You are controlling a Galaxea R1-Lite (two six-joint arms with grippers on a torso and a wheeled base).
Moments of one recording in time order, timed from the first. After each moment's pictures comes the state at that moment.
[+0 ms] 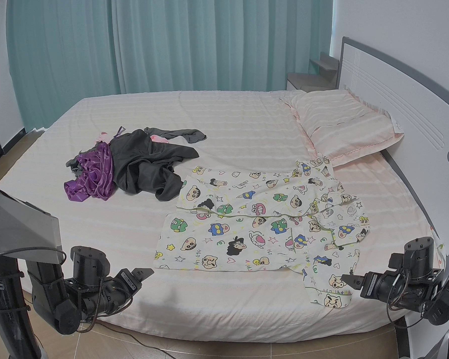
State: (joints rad) left arm -0.28 2.17 -0.17 -1.30 -0.04 -1.00; right arm 0.30 1.85 -0.02 -1.16 -0.06 0.53
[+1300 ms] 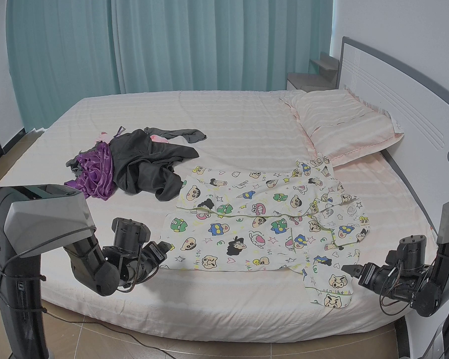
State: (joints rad) left arm -0.32 2.30 -0.70 -0.86 0.12 -0.95; right arm 0.15 2.10 -0.06 -1.36 0.07 0.64
